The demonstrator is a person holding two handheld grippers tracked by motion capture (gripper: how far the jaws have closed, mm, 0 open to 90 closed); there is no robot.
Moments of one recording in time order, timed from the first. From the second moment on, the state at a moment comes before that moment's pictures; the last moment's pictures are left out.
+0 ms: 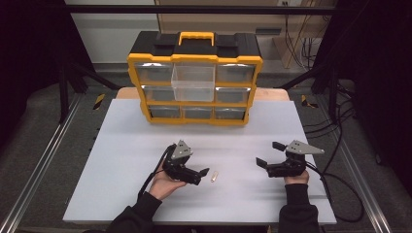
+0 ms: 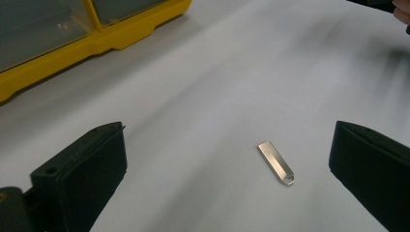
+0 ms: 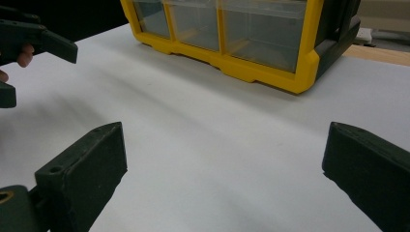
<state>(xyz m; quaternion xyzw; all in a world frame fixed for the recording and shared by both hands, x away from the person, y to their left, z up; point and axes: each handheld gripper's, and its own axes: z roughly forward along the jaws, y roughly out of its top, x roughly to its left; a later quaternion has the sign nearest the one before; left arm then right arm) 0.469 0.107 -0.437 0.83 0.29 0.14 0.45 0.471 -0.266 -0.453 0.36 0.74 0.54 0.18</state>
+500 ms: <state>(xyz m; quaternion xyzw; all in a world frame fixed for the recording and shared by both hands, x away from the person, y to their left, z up) 0.472 0.086 -0.450 0.85 0.29 0.12 0.42 0.472 -0.266 -0.454 0.36 0.74 0.54 0.18</state>
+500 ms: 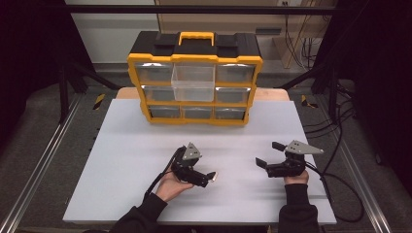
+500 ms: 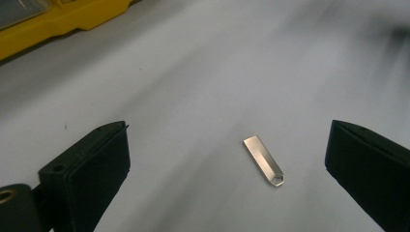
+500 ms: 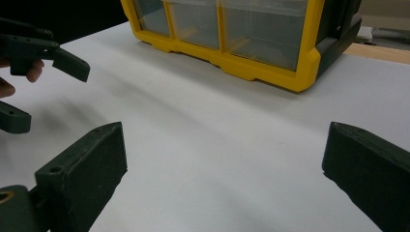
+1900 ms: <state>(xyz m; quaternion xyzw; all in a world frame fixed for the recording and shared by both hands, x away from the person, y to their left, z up) 0.469 0.053 -0.472 0.88 0.29 0.07 0.36 0.472 -0.266 -0.454 0.36 0.74 0.54 0.18</state>
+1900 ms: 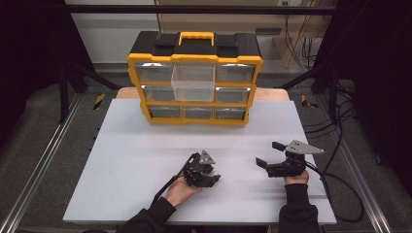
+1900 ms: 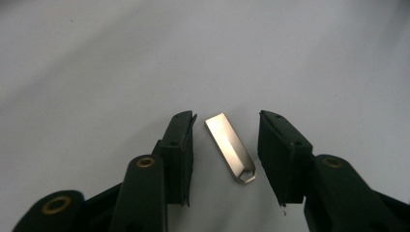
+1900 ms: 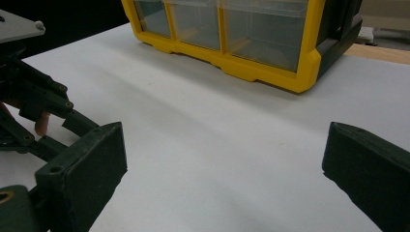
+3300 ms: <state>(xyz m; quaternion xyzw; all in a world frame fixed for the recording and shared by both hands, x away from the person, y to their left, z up) 0.470 0.048 -0.471 0.88 0.31 0.07 0.35 0.472 -0.266 -0.454 0.36 0.74 0.54 0.18</state>
